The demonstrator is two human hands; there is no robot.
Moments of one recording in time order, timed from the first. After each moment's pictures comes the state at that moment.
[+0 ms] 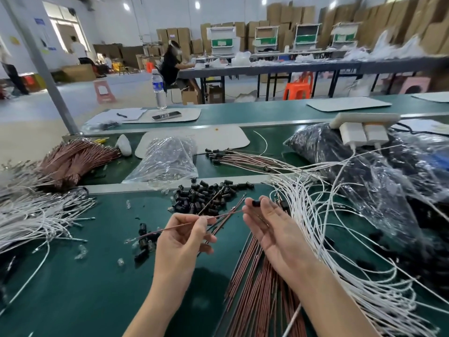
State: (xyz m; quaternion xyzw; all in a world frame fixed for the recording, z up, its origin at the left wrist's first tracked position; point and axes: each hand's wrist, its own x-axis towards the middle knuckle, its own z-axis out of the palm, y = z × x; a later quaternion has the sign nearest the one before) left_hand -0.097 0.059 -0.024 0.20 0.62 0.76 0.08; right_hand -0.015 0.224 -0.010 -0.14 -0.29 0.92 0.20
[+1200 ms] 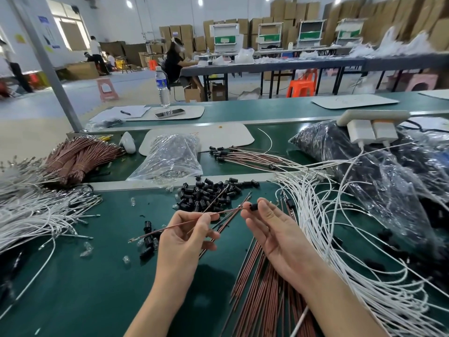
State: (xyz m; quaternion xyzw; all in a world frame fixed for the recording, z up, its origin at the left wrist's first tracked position) left_hand -0.101 0.054 -0.023 0.19 0.63 0.75 0.08; right_hand -0.020 0.217 -0.014 -0.14 -0.29 0.93 0.16
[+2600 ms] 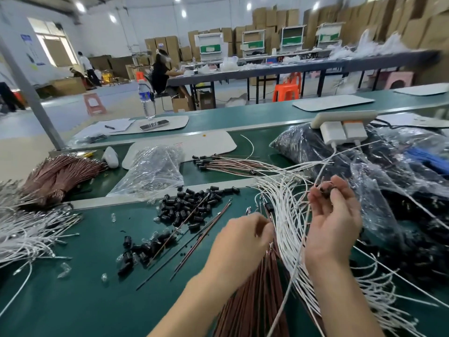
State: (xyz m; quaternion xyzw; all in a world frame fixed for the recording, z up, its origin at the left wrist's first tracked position) left_hand -0.061 0.153 -0.002 0.44 0.82 0.36 0.07; right_hand 0.018 0.275 0.006 -0.22 -0.29 0.71 0.60
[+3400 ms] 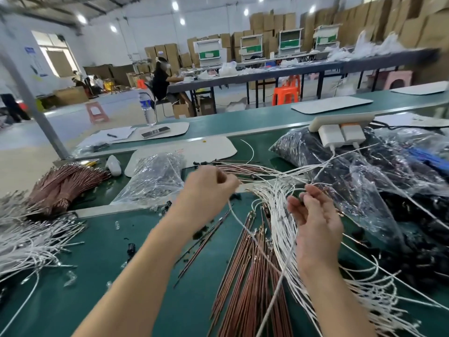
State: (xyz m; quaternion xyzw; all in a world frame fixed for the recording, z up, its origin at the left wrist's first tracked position) left_hand -0.112 0.141 0.092 0.39 0.84 0.38 0.05; right_hand 0.014 0.263 -0.001 -0.23 -0.36 0.73 0.53
